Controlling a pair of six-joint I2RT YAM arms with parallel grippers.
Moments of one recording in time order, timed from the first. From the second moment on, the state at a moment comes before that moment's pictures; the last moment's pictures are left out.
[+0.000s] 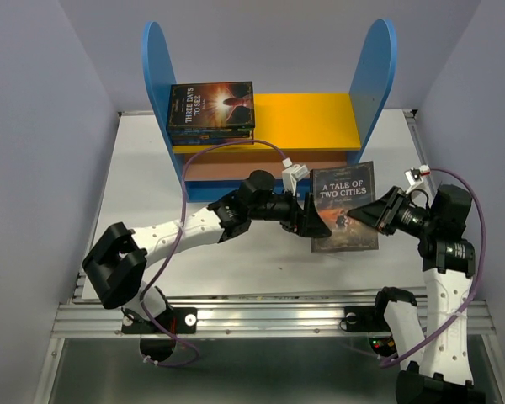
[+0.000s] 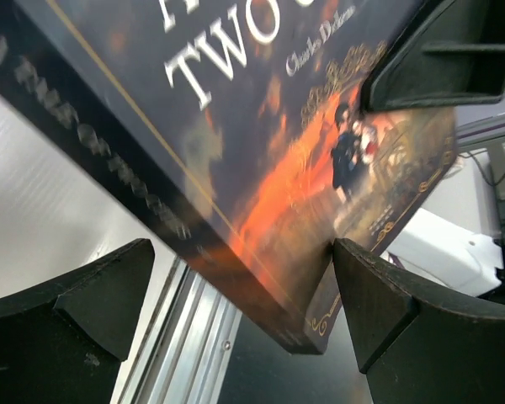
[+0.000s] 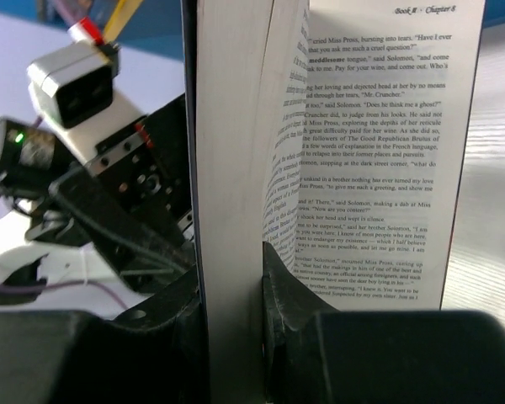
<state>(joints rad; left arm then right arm) -0.95 1.50 1.03 0.19 0.52 -0.73 -0.24 0.66 0.87 -0.73 -0.98 0.63</state>
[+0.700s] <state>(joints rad) -0.94 1.41 0.85 0.42 0.60 -0.89 -0.22 0.68 0.87 -0.70 -0.89 0.59</state>
